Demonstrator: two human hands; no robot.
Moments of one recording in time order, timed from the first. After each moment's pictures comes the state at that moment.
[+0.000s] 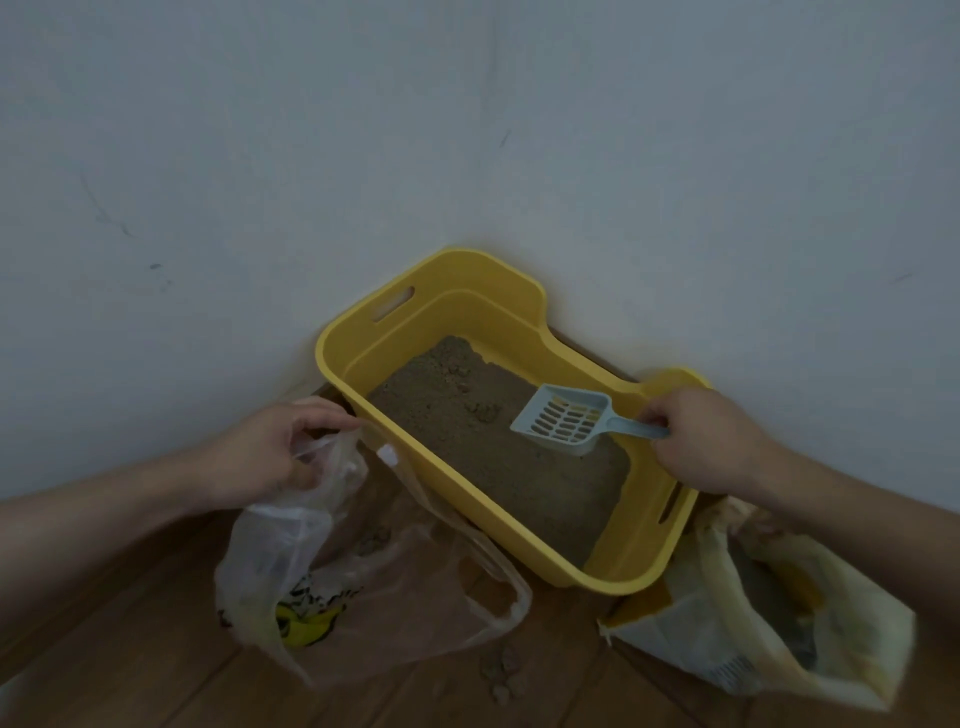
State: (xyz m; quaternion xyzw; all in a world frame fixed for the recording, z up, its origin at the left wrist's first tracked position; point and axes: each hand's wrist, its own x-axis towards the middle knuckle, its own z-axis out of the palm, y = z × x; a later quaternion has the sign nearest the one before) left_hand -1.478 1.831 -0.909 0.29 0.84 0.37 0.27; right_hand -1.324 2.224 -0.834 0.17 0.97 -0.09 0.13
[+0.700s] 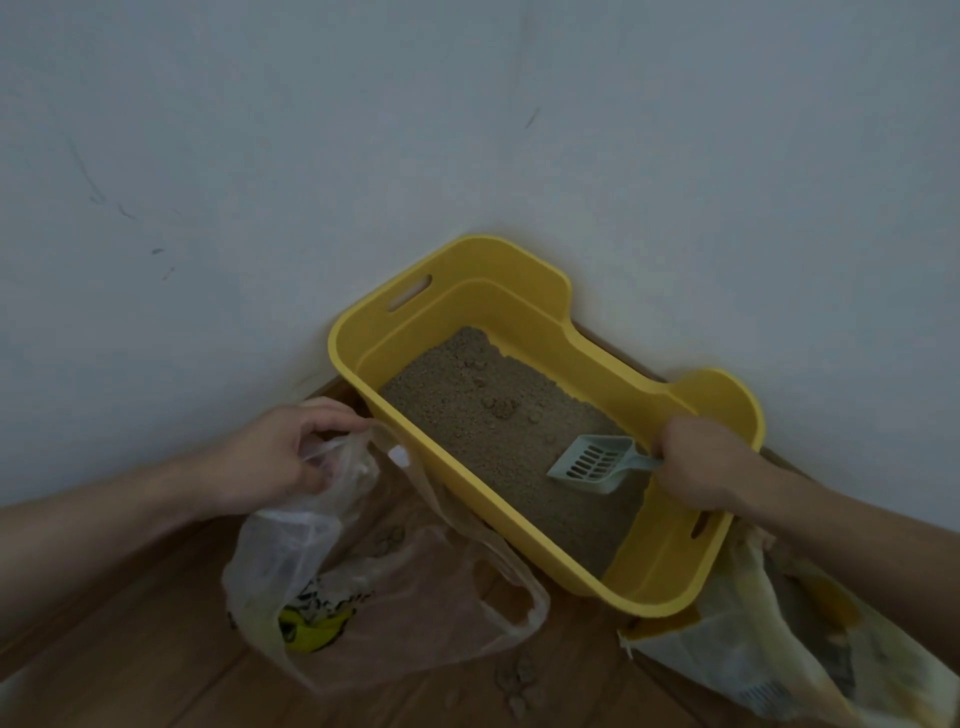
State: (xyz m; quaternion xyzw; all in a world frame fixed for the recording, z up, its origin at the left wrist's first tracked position) left_hand -1.481 1.830 -0.923 0.26 0.81 0.43 0.29; right_hand -1.346 2.225 -0.884 0.21 0.95 -0.03 0.25
